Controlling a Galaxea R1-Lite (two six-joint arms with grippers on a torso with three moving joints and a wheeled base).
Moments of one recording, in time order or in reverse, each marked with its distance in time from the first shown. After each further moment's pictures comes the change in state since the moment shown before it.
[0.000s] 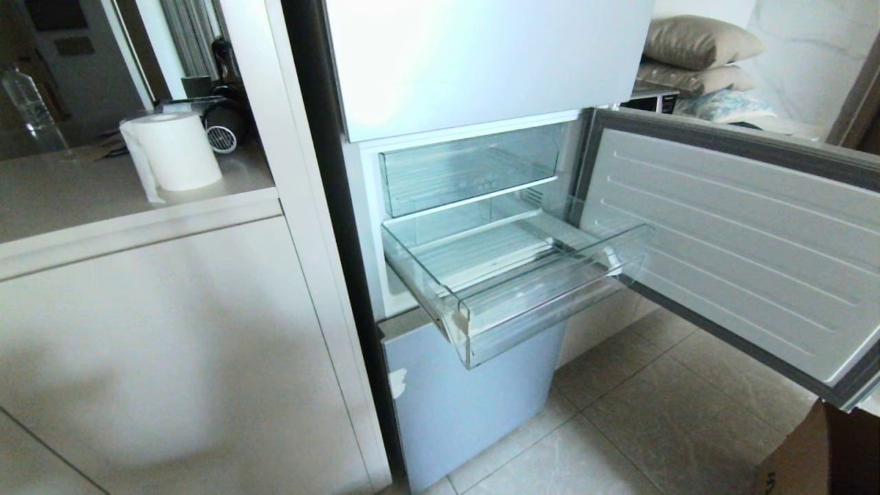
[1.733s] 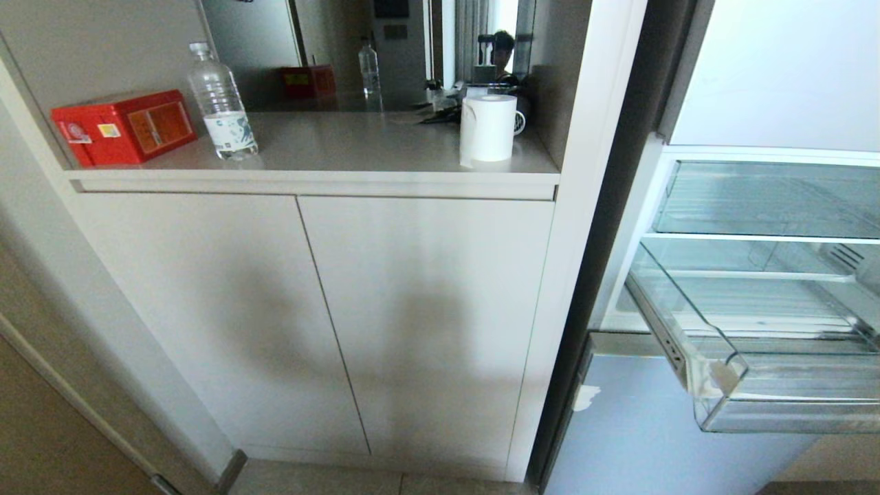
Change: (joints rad) left arm 0.001 0.000 0.000 0.000 0.000 0.000; right arm 0.066 -0.248 0.202 0.010 0.157 -0.337
